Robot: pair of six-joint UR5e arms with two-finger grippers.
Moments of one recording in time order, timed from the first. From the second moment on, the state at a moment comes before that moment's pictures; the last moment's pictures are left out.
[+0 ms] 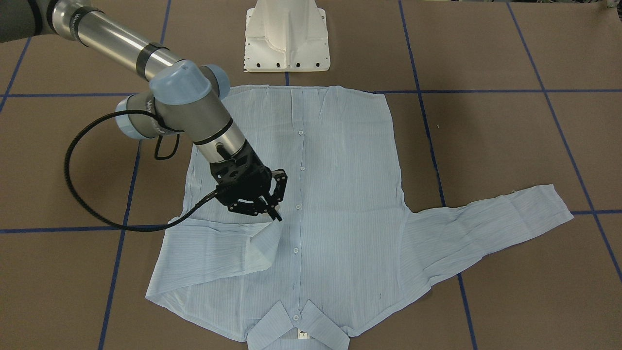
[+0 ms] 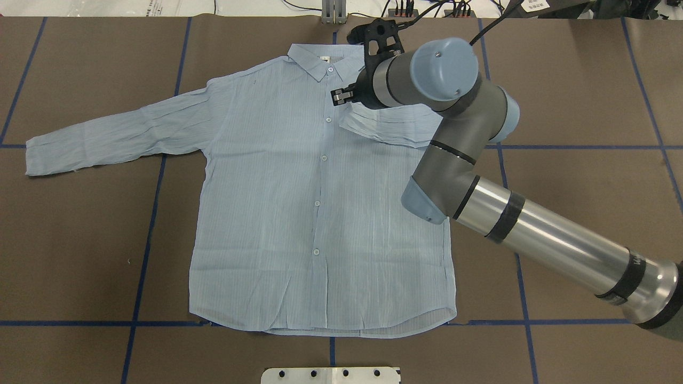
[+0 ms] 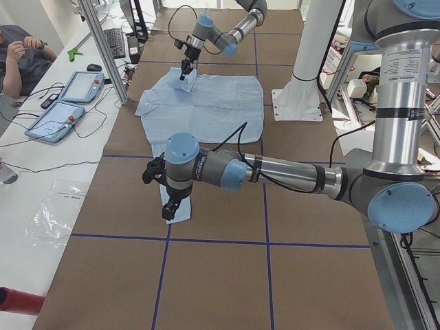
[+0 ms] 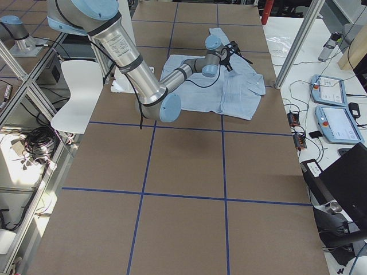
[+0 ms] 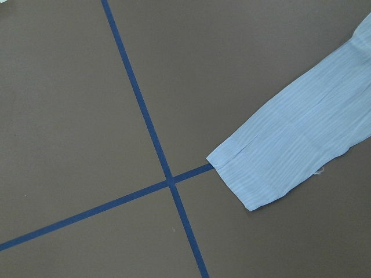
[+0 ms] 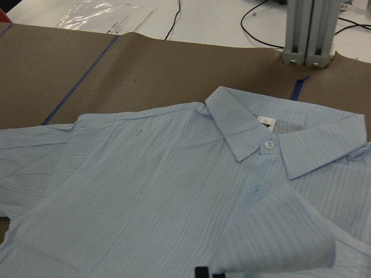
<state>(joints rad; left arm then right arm) -1.53 -1.56 -1.72 -1.73 -2.33 0.13 0.65 -0.79 1.36 -0.85 1.72 0.88</state>
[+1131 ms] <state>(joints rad) -1.53 -1.56 -1.72 -1.73 -2.33 0.13 0.47 -0.58 1.17 -0.92 1.51 0.89</state>
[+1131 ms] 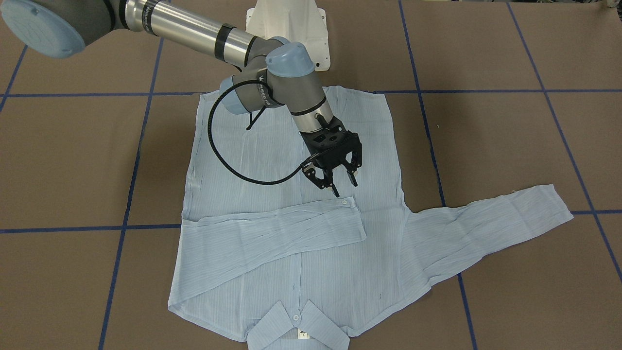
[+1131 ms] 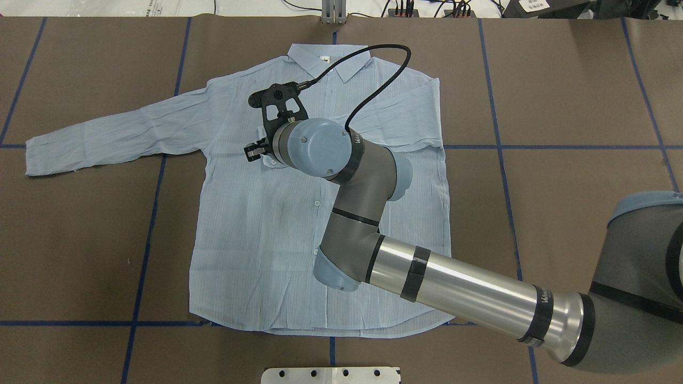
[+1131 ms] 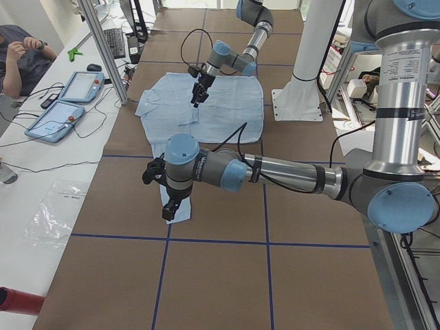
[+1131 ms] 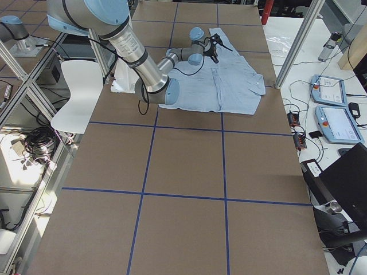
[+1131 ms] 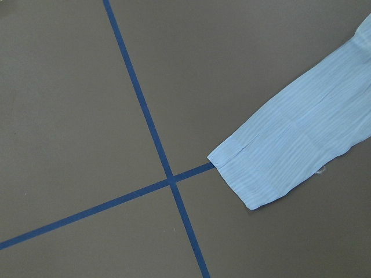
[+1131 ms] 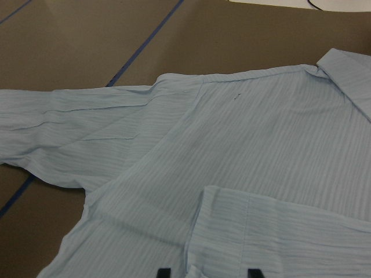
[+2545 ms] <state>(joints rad) -1.37 -1.56 -1.40 -2.39 -2.31 -0.40 0.91 -0.84 1.54 -1.56 2.07 0.72</state>
